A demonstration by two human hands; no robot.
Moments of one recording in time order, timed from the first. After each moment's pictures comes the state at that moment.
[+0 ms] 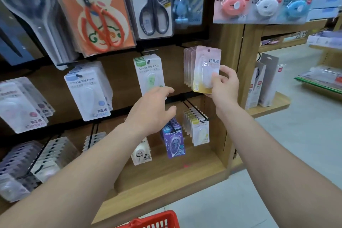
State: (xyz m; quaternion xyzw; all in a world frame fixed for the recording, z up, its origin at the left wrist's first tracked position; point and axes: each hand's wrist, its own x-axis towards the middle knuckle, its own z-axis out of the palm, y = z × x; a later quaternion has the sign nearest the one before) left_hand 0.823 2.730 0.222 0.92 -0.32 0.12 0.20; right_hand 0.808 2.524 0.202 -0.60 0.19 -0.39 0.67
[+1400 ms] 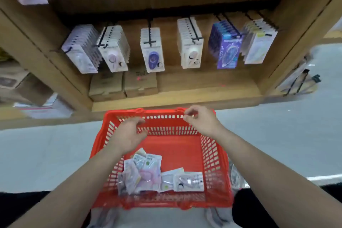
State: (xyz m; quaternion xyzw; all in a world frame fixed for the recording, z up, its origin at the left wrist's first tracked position) left_hand 0.672 3.019 -0.033 0.96 -0.05 -0.17 0.24; right_hand 0.675 2.752 -0.050 -0.90 0.04 0.09 0.42
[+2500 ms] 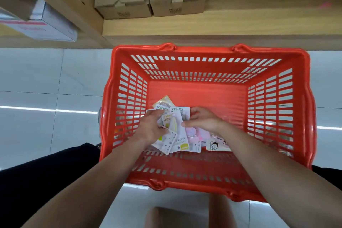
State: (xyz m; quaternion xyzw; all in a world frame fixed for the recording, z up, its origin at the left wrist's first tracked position) left_hand 0.611 3.096 -0.252 0.87 0.15 -0.36 0.30; right_hand 0.640 2.869 -0.287 -0.68 0.13 0.48 0.54
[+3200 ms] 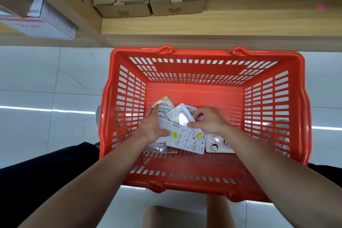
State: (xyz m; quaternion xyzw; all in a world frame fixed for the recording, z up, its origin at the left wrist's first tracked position) left_hand 0.615 3.089 -0.253 0.88 0.12 -0.41 0.23; right_hand 0.634 2.853 -0.289 -0.81 0.07 0.42 0.40
